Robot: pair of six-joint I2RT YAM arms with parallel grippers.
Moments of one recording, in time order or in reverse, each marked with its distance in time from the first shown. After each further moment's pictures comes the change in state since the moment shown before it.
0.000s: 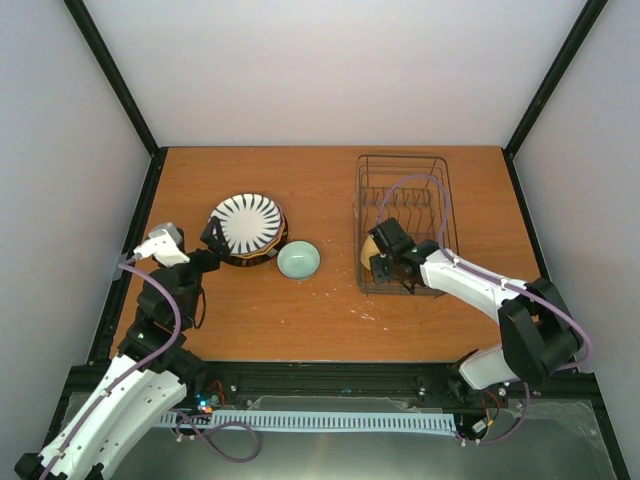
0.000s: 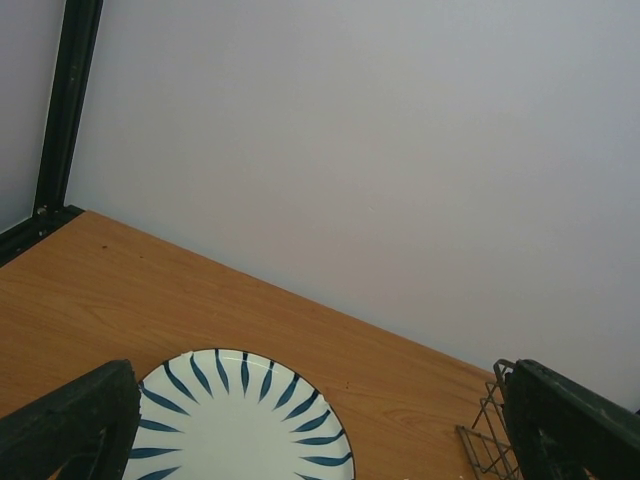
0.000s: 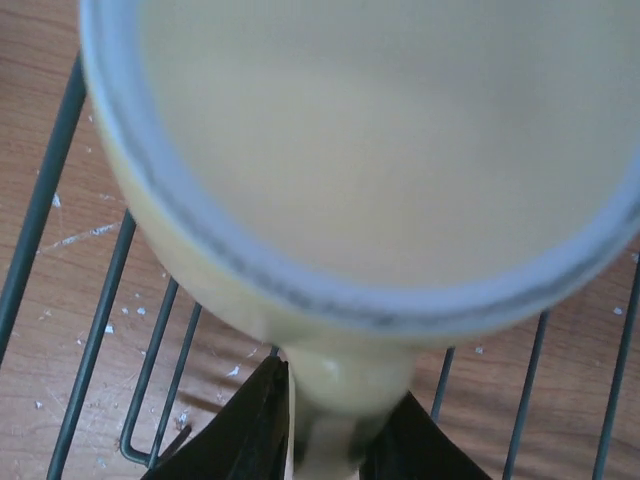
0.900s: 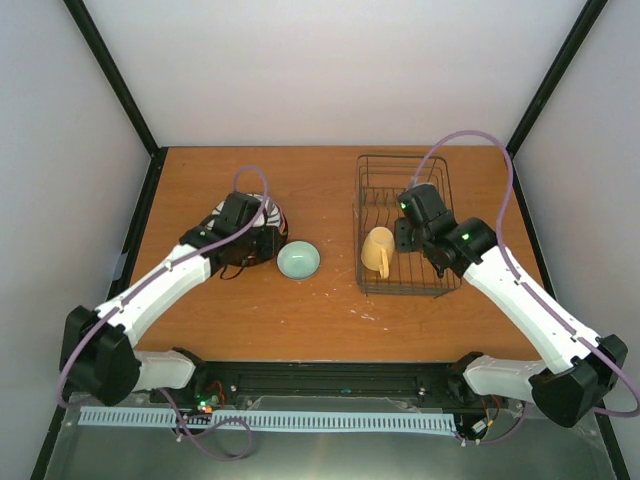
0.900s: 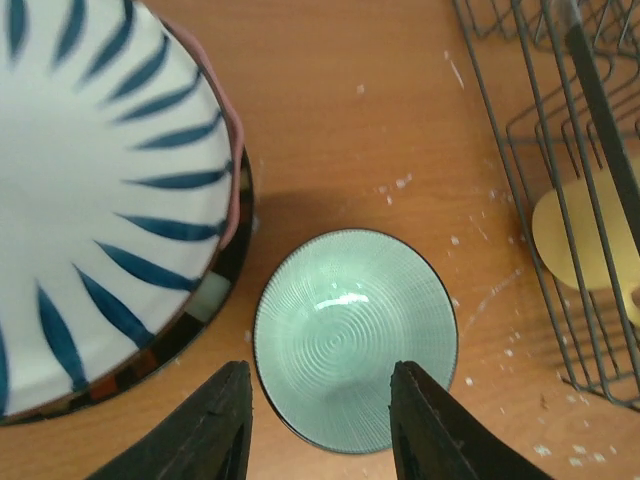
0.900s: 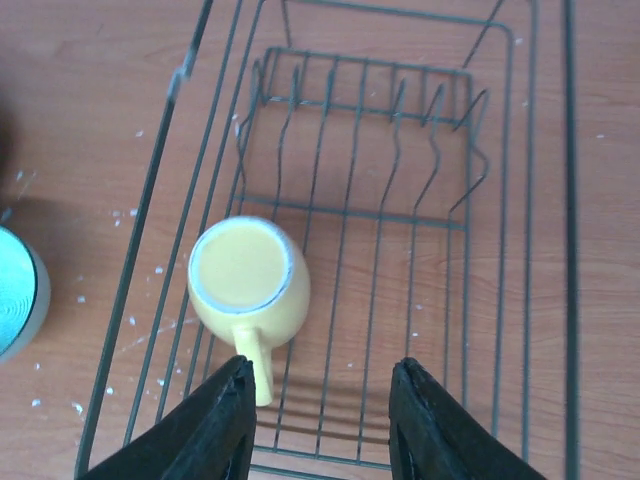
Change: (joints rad) left arm 0.000 0.817 0.457 -0.447 0.537 0.061; right arm -0.008 -0.239 0.327 -0.375 0.151 0.048
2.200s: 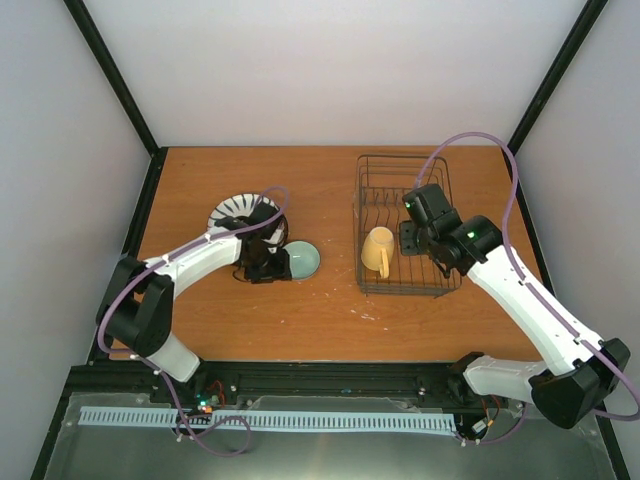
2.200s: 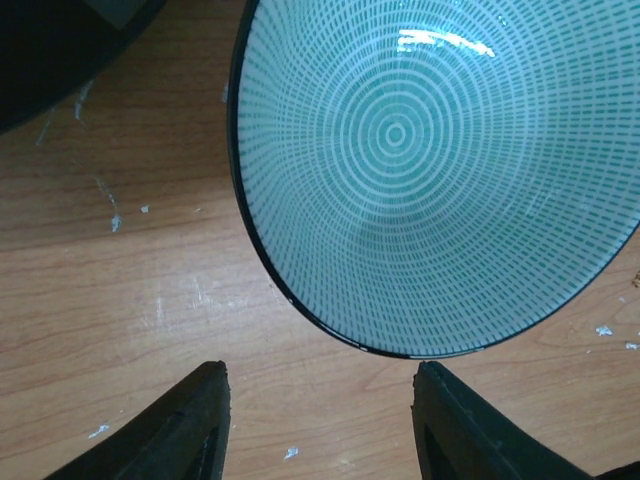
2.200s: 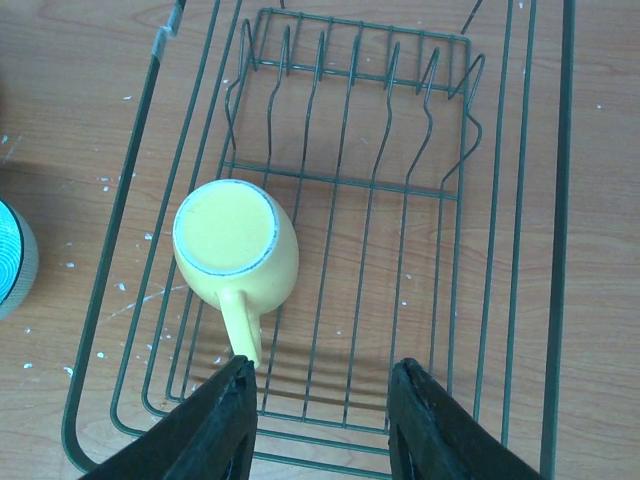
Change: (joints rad) left arm -0.021 0.327 0.102 -0.317 0.200 -0.148; right arm -0.031 -0.001 0.062 -0.111 -0.026 -0.004
